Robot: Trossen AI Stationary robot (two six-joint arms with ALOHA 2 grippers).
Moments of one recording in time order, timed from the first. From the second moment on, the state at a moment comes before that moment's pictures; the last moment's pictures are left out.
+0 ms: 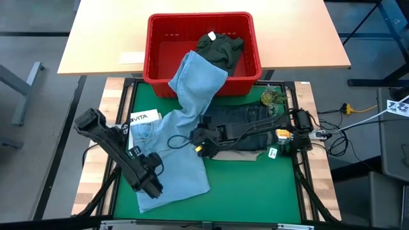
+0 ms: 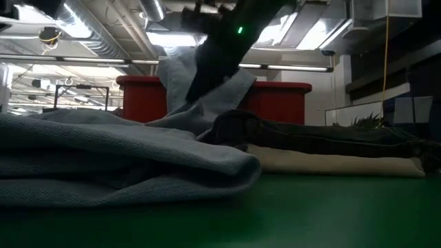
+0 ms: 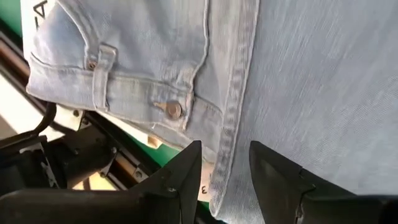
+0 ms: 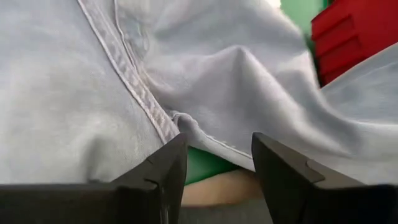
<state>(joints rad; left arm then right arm) -0.72 1.70 1.25 -1.47 -0.16 -1.36 -0.15 1.97 1.51 -0.42 0.39 -0.16</state>
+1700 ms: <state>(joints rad) 0.16 1.51 1.25 -0.29 -0.55 0.10 -0.14 1.52 1.51 -0.95 0.32 0.04</state>
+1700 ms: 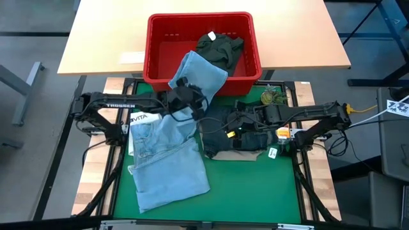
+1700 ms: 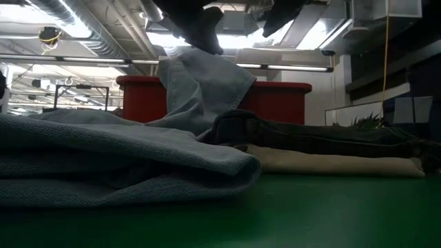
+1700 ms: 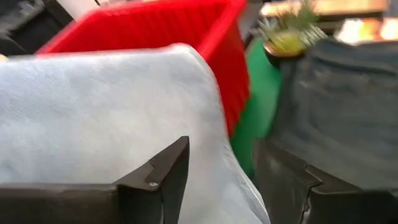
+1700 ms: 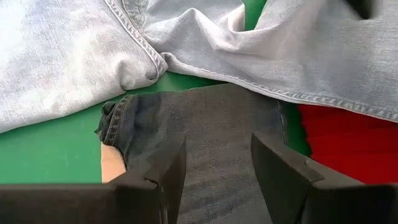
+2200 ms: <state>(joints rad) 0.37 1.51 1.53 -0.18 -0.60 0.26 -0.14 1.52 1.51 -0.95 0.32 0.05</state>
